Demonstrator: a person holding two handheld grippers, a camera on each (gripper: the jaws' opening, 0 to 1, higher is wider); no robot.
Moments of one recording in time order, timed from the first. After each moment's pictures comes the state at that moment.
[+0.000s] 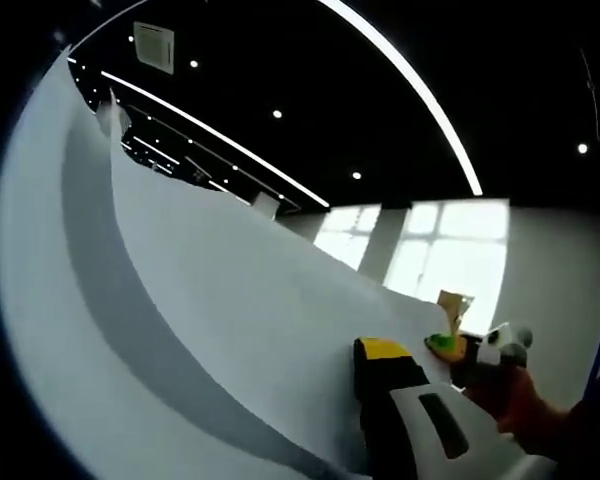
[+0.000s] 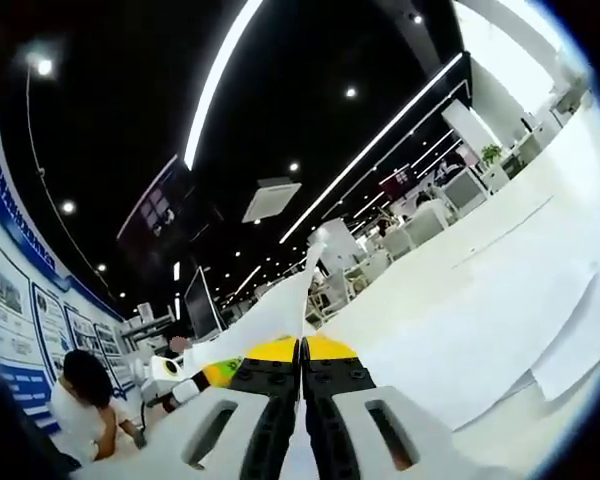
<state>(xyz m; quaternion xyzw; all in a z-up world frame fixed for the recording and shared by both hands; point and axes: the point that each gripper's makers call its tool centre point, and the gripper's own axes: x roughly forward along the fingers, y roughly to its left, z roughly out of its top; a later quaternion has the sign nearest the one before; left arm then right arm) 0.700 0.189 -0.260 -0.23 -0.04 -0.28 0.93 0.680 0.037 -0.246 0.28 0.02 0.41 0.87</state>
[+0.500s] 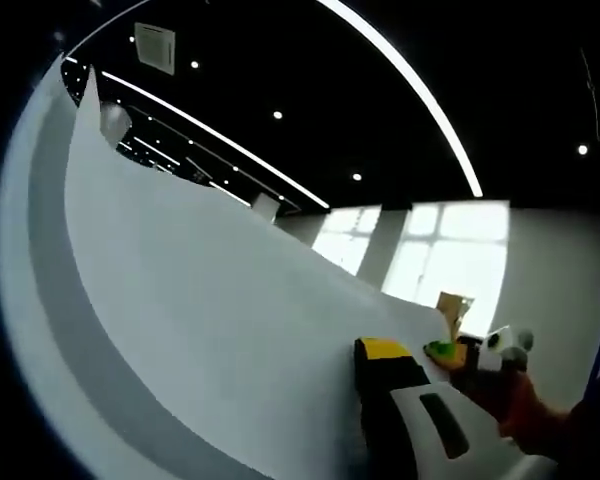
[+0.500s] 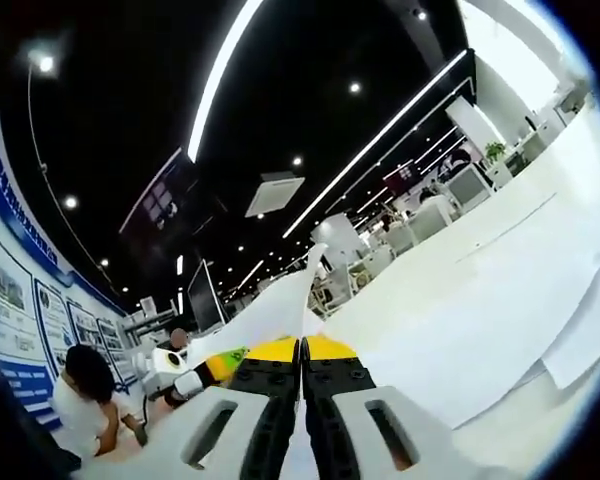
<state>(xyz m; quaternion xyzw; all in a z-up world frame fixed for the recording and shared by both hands) 0.699 0.189 -0.259 -0.23 -0.04 -0.28 0.93 0.675 0.046 -0.252 0.28 0.03 0.42 0.86</state>
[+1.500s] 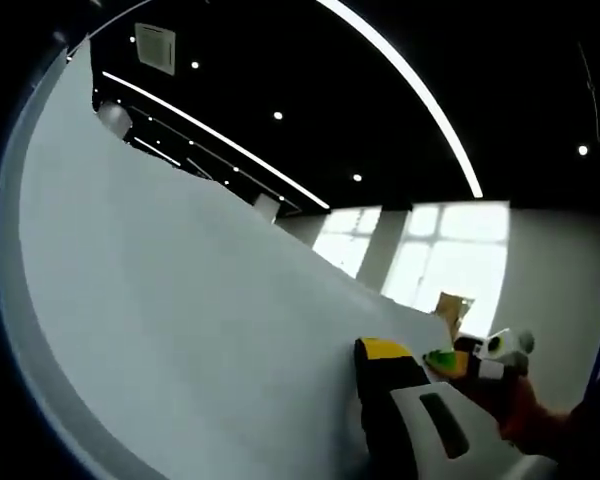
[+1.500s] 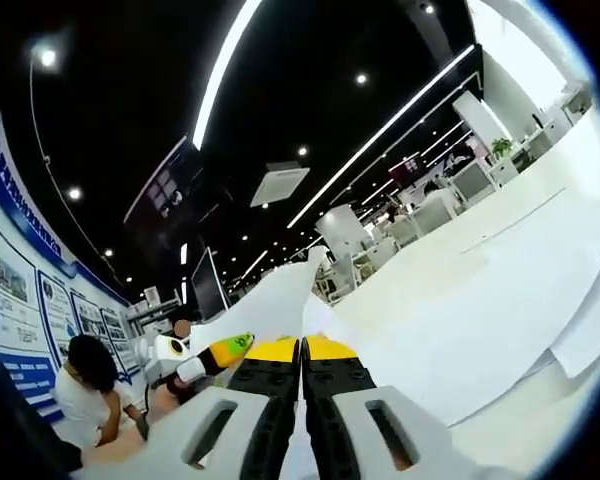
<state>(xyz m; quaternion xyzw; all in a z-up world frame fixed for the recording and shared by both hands) 0.701 0.190 -0.259 -0.23 -0.04 -0.28 0.93 0.669 0.055 -0.259 0.26 0.04 0.44 0.86</state>
